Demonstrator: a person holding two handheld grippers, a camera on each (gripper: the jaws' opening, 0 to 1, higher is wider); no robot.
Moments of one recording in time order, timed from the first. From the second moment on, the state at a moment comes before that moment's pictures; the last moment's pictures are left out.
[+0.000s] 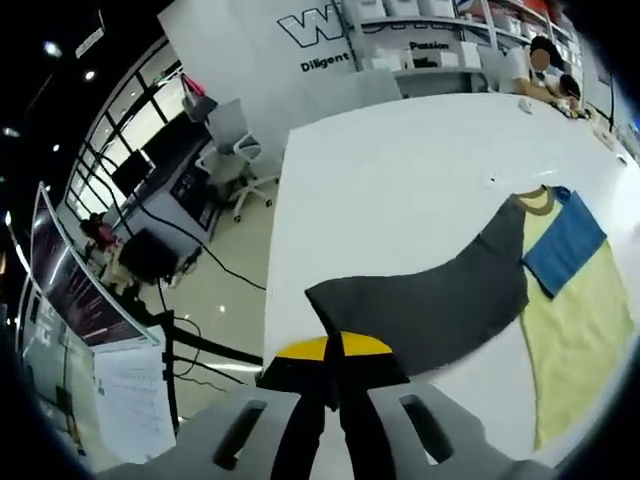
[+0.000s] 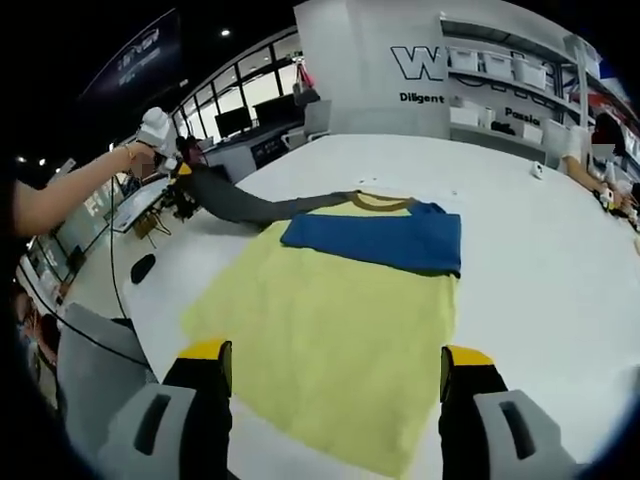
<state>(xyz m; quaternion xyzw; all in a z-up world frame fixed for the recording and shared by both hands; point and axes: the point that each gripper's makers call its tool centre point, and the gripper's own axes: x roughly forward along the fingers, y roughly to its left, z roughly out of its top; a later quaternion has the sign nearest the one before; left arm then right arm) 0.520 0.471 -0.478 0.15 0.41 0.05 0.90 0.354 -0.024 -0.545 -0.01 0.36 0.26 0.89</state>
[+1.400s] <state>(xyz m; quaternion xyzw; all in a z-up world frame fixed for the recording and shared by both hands) 0.574 0.181 -0.448 0.20 0.36 -0.19 0.89 0.343 -0.031 -0.551 -0.01 0.37 0.27 0.89</state>
